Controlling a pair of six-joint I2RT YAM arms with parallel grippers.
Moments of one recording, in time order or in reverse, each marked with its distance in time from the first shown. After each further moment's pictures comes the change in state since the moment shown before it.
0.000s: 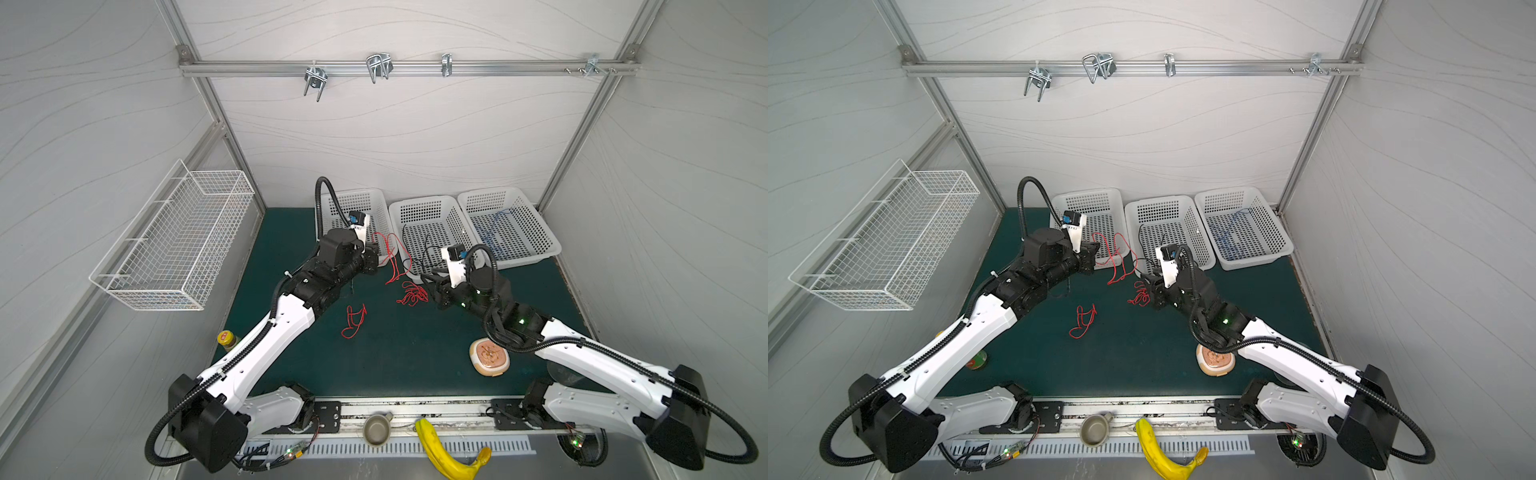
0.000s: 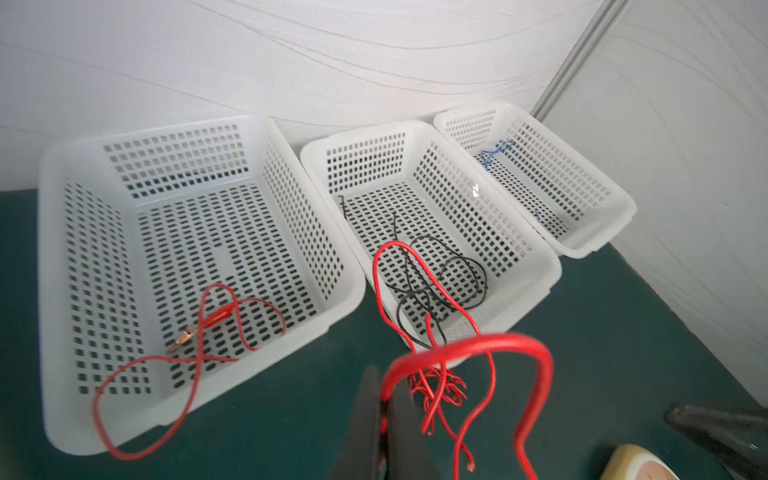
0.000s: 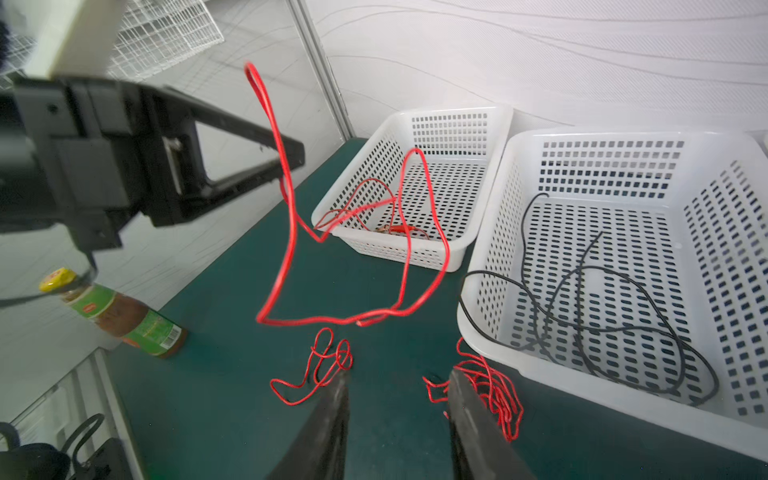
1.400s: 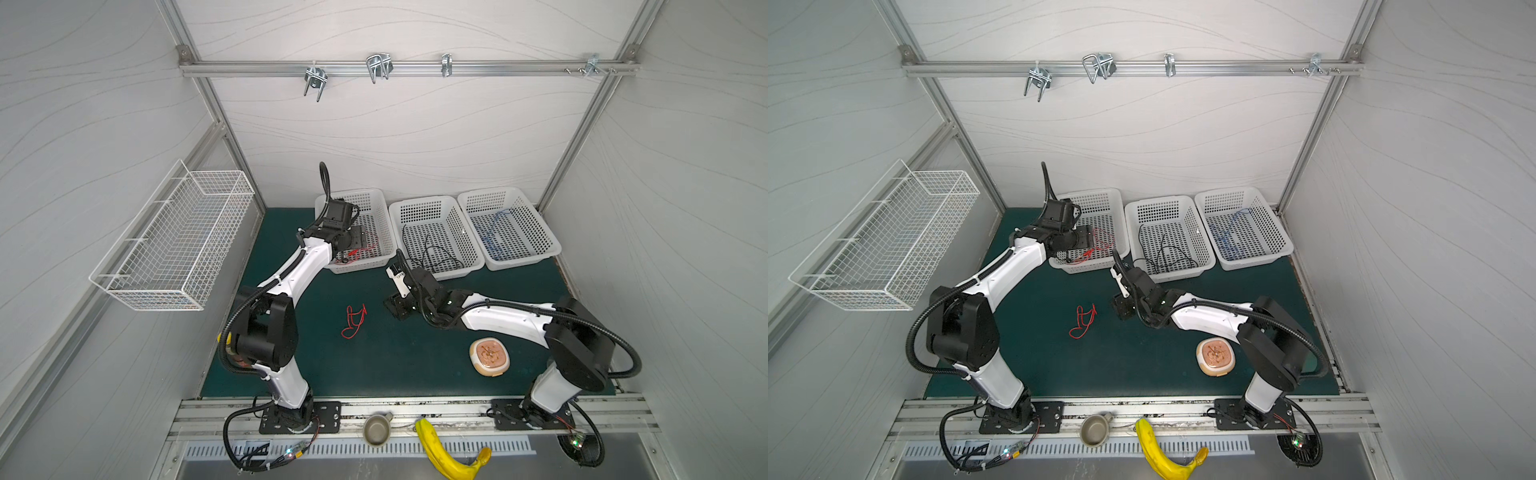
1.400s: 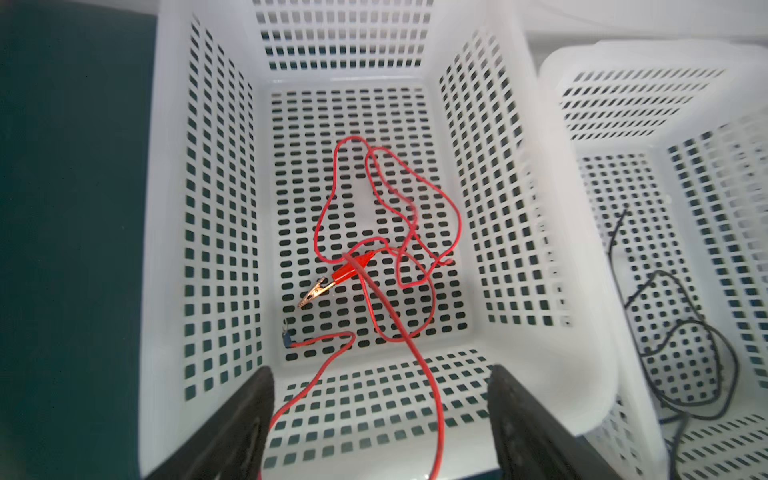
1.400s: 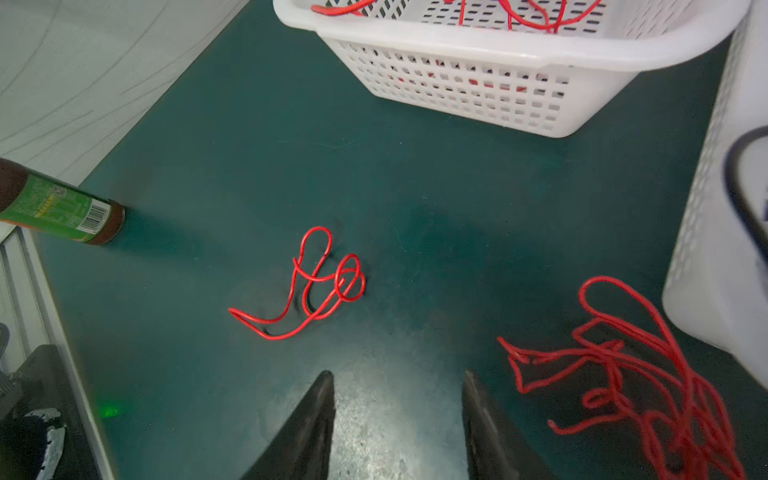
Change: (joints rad) left arm 0.255 0.483 0.307 -0.196 -0.045 -0.094; right arm 0.076 0.606 0.233 -0.011 -0.161 0.031
